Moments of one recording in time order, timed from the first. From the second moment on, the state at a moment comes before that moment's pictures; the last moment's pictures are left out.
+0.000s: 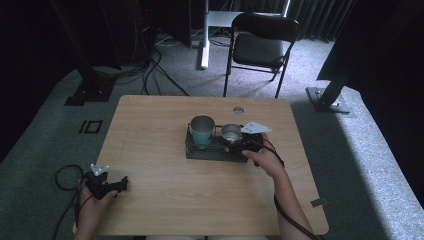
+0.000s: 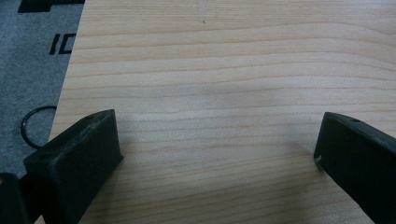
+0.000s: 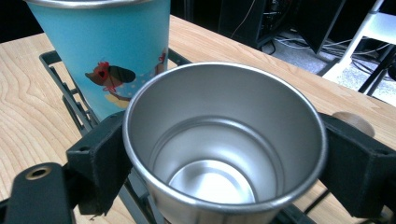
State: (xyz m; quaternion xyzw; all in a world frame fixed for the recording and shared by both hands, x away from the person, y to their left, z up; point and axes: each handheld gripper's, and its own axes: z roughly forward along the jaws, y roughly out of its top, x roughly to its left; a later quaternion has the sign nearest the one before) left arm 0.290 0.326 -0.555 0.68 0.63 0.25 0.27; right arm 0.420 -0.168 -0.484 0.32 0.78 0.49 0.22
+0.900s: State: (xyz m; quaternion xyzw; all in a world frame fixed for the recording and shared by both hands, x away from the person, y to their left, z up) left arm 0.290 0.326 -0.555 0.68 0.63 0.25 0.27; right arm 0.401 -0.191 -0.483 0.34 0.77 0.50 0.23
